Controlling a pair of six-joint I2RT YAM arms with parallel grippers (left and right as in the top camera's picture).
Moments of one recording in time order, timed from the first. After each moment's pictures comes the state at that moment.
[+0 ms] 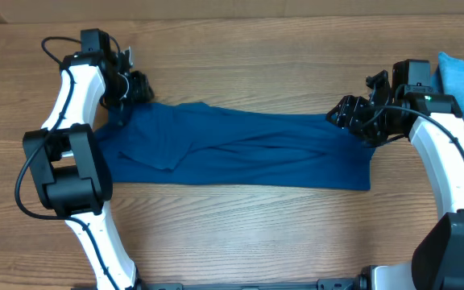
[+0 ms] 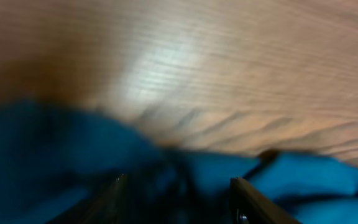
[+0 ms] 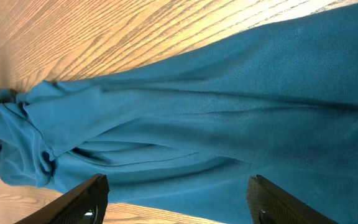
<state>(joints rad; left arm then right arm) 0.13 2.20 1.76 -0.88 0.28 -0.11 -0.10 1.62 1.26 -0.89 -0.46 0.28</state>
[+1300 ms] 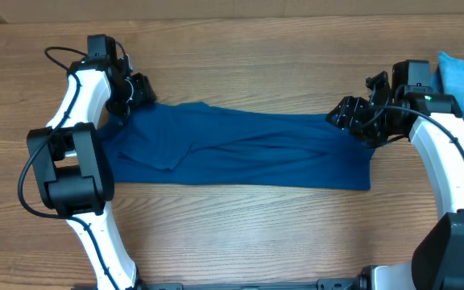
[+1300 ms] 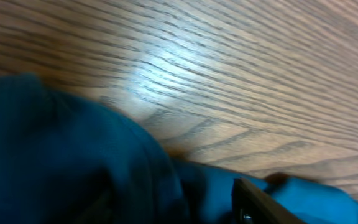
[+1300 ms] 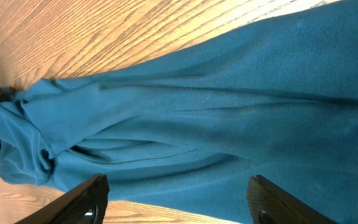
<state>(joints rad) 0.11 2.20 1.70 -0.78 0.27 -0.28 -0.10 1.62 1.26 -0.90 -0.46 0.28</state>
